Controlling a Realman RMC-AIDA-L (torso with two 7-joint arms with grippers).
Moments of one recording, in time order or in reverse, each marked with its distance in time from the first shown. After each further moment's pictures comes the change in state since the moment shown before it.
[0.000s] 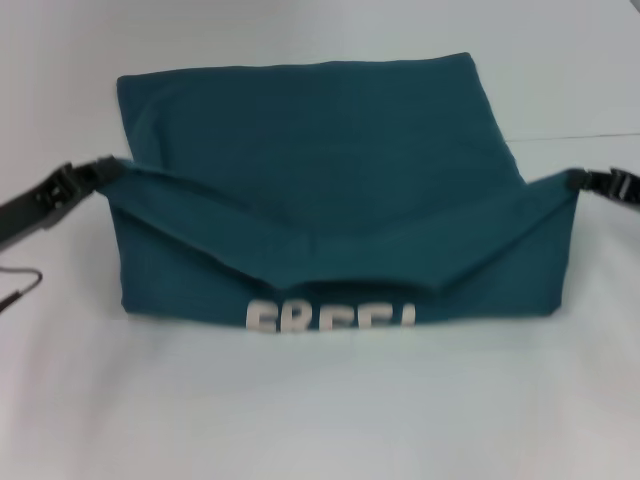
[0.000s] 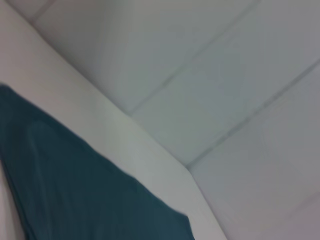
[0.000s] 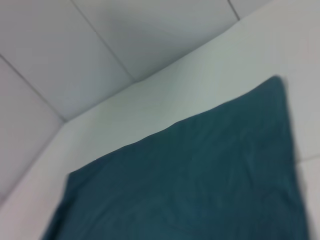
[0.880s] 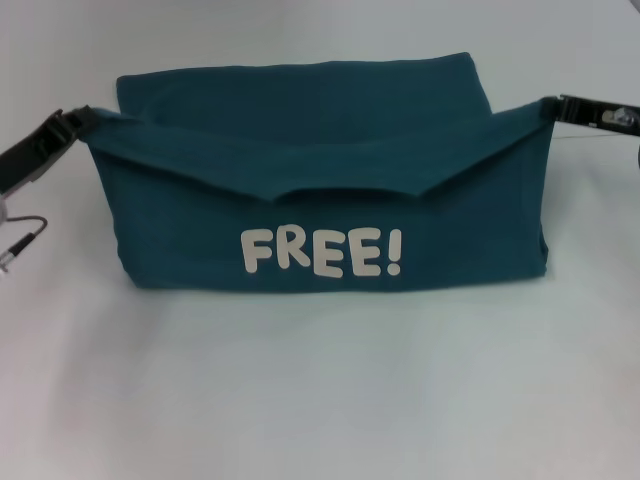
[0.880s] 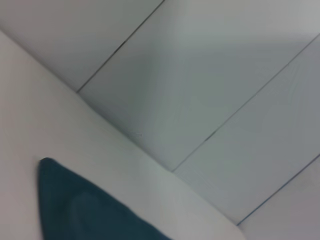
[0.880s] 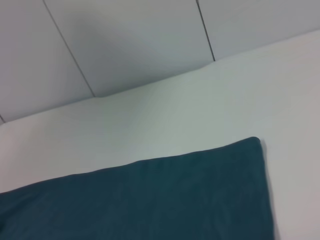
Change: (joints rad) left arm -0.092 -0.005 0.003 -0.059 -0.128 -0.276 0.102; right arm 0.203 -0.023 -0.165 0.092 0.004 0.412 -0.006
